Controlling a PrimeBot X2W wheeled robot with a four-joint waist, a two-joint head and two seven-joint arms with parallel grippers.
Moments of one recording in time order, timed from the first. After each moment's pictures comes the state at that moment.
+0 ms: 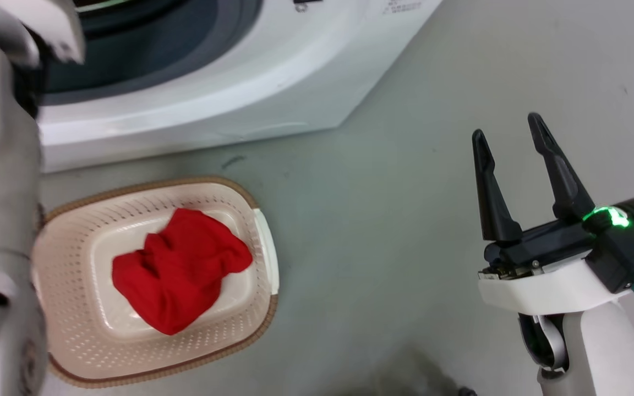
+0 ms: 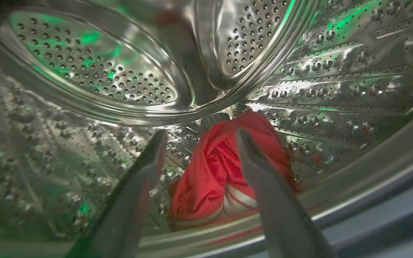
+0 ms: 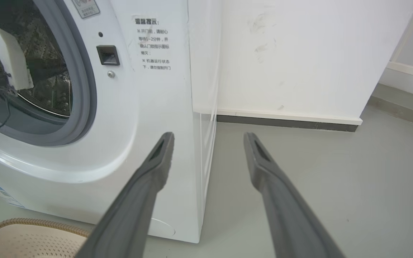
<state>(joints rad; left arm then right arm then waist) -1.20 0.33 -0.03 0.94 0.02 -0.11 -0.16 -0.26 -0.05 0.14 -0.10 0.09 0.13 -0.26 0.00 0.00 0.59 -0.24</state>
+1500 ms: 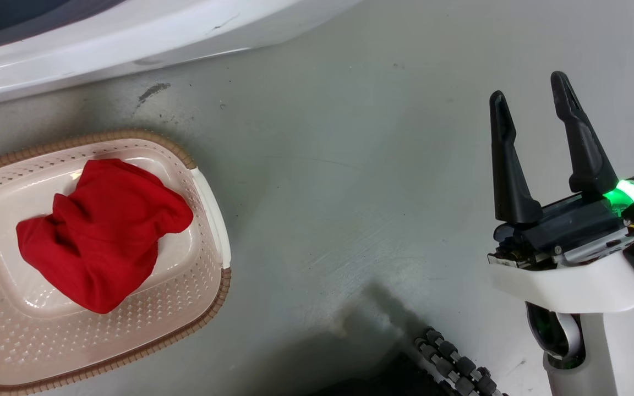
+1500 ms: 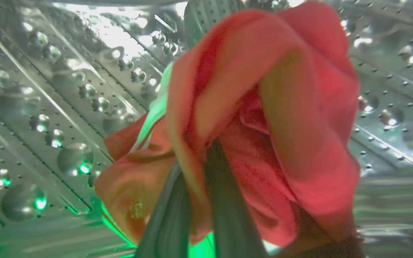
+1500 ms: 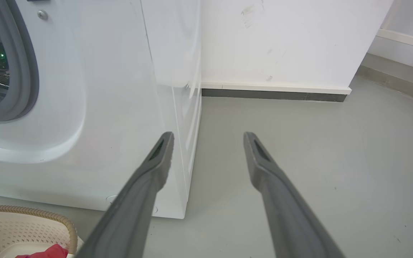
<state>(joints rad) -1.72 0.42 -0.10 1.26 -0.04 -0.09 0.32 -0.30 -0.05 0.16 -0.21 0.17 0.13 -0.26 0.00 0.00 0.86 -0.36</state>
